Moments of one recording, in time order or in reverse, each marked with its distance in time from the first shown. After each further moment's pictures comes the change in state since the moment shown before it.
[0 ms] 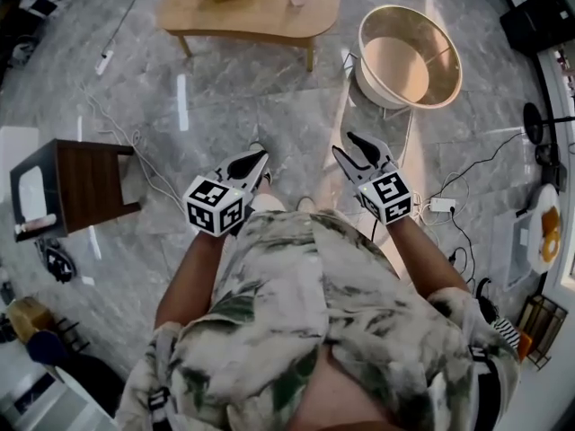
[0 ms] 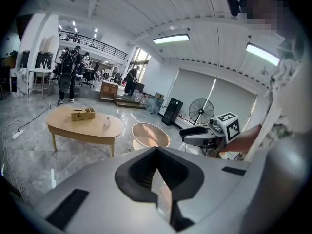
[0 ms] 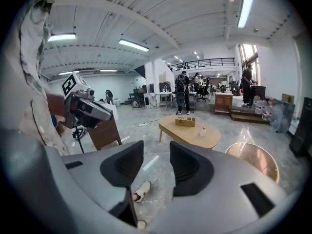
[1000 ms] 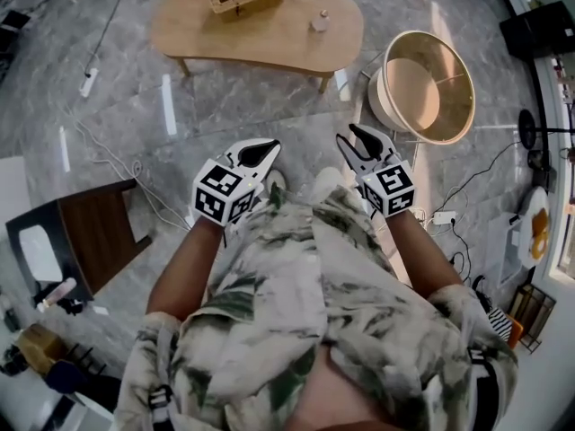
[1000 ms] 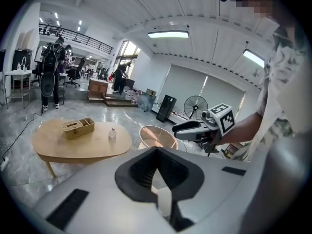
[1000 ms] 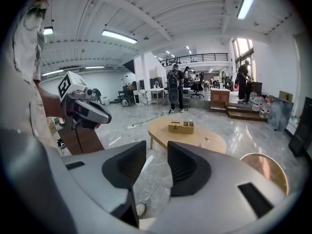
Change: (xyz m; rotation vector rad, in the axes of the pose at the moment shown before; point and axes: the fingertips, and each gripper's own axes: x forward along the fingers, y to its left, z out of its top) left arm 0.066 0.291 0.163 0.101 0.072 -0.149; right arm 0.293 -0.090 0.156 0.057 0.052 -0.089
